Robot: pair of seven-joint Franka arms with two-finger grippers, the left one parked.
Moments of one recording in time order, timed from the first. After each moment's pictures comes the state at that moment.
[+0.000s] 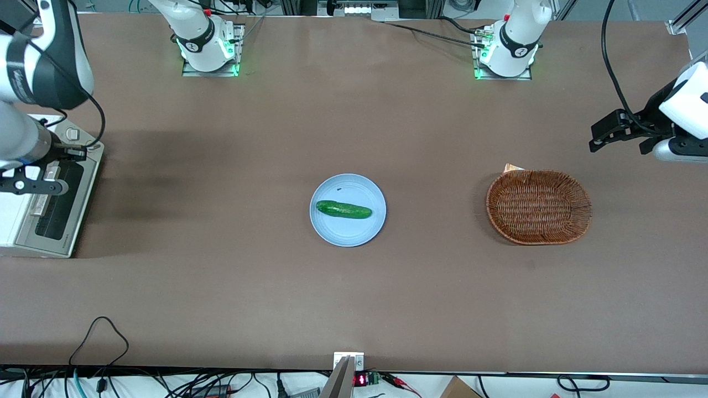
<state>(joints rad) -0.21 0.18 0.20 -1.72 -0.45 1.65 0.08</state>
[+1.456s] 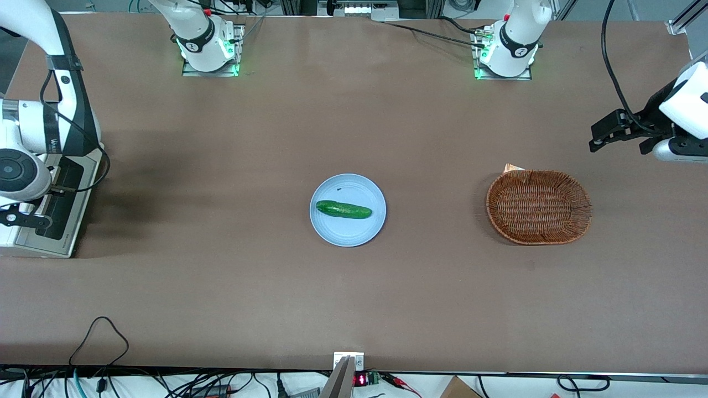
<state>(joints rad) -0.22 0.36 0.07 -1.79 -0.80 1.92 0.33</state>
